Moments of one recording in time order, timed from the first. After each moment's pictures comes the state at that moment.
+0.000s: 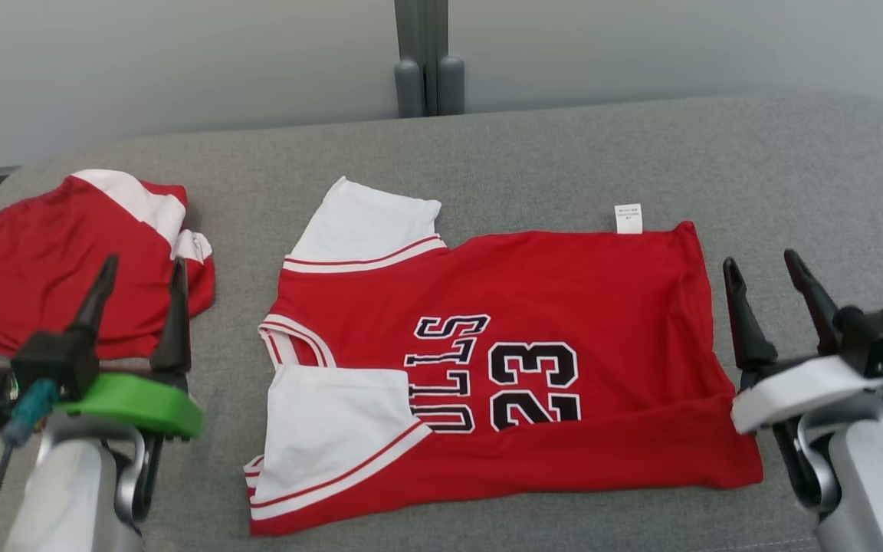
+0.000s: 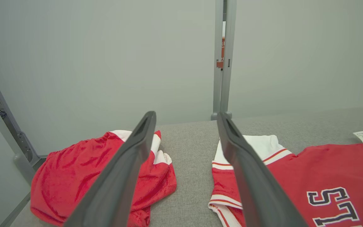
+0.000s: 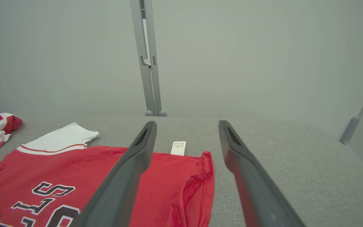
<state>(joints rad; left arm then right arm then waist) -0.25 0.22 -0.06 0.30 -0.24 -0.13 -0.25 -0.18 -0.21 0.05 0.24 0.24 0.13 -0.24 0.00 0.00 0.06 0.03</state>
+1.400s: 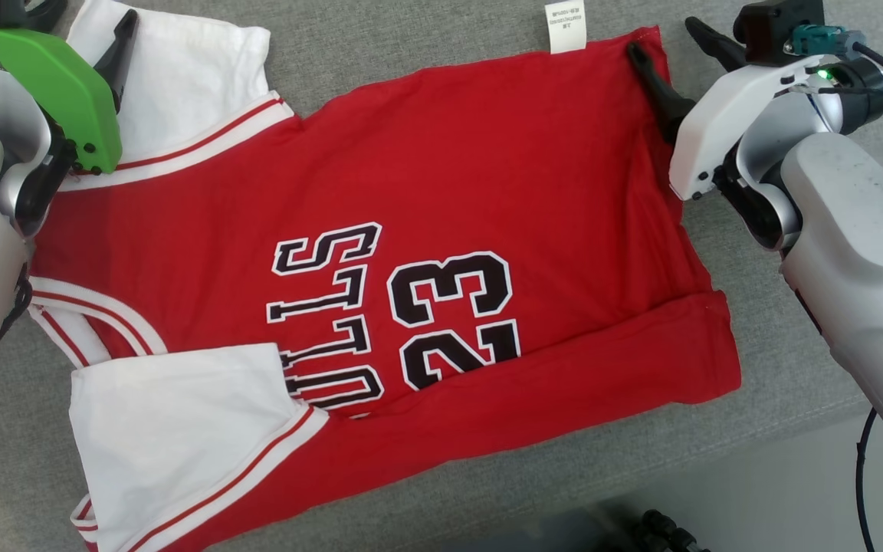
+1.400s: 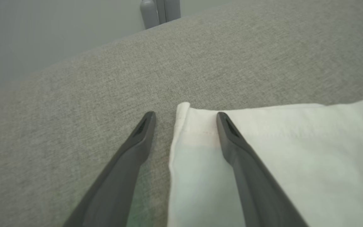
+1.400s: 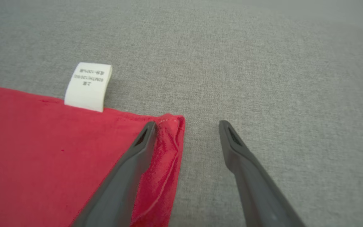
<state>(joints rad) -1.20 0.48 -0.87 0.90 -0.83 -0.13 0.05 -1.00 -0.34 0.59 0.71 0.57 0.13 0.03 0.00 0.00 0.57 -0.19</state>
